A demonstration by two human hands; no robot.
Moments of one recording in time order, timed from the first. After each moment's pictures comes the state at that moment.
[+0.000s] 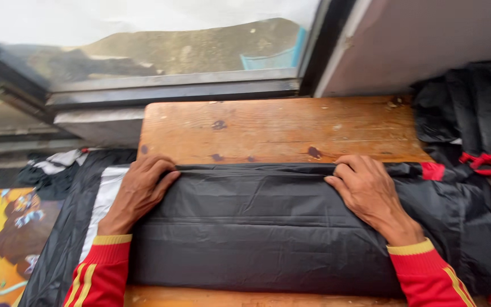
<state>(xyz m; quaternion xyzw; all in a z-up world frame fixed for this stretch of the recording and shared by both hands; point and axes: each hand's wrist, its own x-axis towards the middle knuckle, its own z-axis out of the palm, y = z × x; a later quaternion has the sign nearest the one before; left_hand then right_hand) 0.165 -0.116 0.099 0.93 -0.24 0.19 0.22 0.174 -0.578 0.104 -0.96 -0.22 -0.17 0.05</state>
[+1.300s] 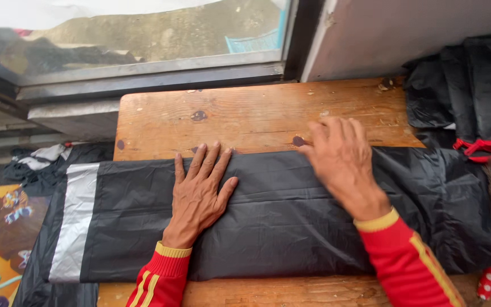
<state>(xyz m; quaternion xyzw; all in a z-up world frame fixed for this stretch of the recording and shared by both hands) 0.141 -0.271 0.105 0.98 -0.12 0.12 0.11 0.205 -0.544 0.125 -0.95 -0.22 -0.23 -0.03</state>
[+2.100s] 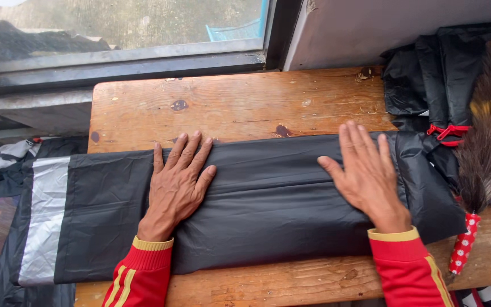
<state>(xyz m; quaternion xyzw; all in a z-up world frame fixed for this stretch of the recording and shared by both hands) 0.142 -0.262 0.101 0.98 -0.13 0.09 0.11 0.152 -0.611 0.111 -0.99 -0.12 -0.09 0.02</state>
